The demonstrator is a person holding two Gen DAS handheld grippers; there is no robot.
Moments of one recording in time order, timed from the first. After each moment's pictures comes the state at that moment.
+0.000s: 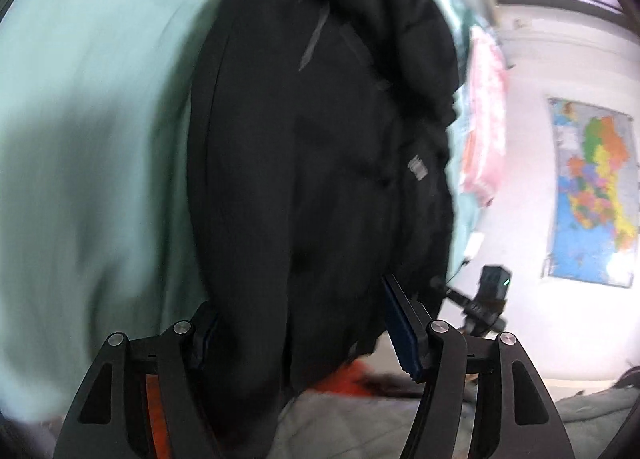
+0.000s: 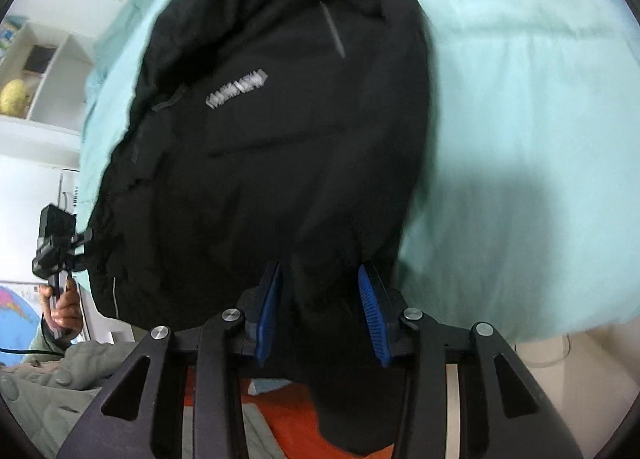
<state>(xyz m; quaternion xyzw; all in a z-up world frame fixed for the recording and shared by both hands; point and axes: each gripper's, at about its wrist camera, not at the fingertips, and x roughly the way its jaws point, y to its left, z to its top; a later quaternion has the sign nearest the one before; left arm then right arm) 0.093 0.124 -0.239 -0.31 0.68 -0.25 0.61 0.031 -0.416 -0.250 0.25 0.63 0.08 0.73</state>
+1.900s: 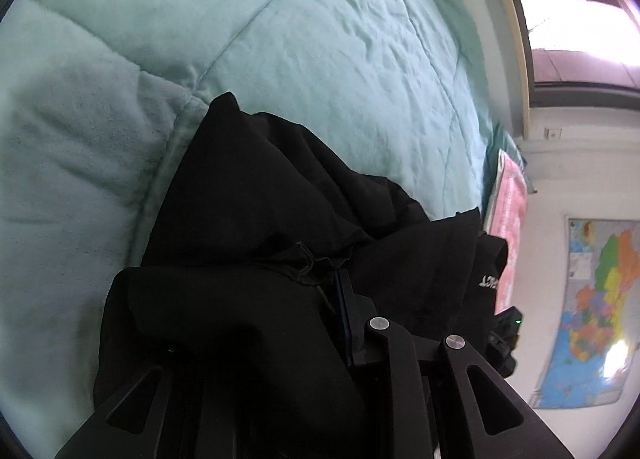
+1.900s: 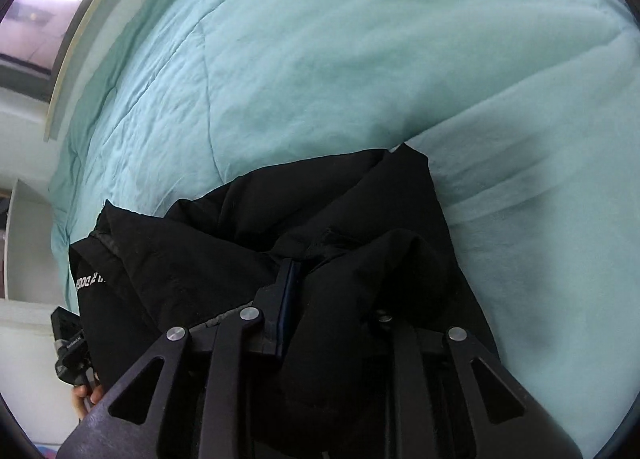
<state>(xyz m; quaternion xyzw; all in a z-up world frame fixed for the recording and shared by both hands) 0.489 0.074 -0.269 -0.37 0.61 -0.20 0.68 0.427 -0.490 -0.256 0.33 0.56 -0.02 0.76</state>
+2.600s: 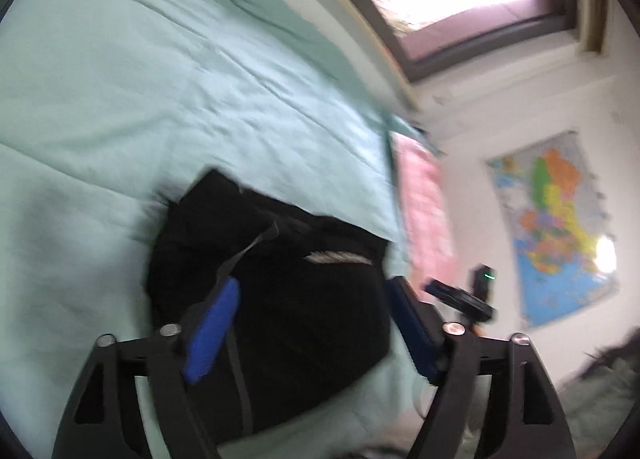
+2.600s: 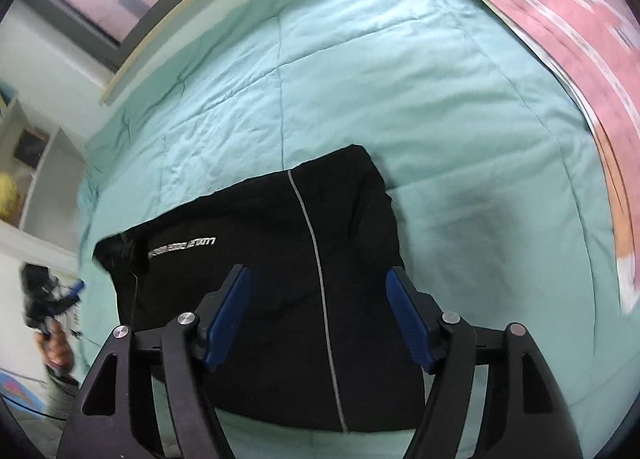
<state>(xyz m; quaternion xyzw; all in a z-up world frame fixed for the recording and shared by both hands) 0.430 0.143 -0.093 -0.29 0.50 -0.31 0.75 0.365 -0.503 -0.118 0.23 0.52 0.03 0.82</state>
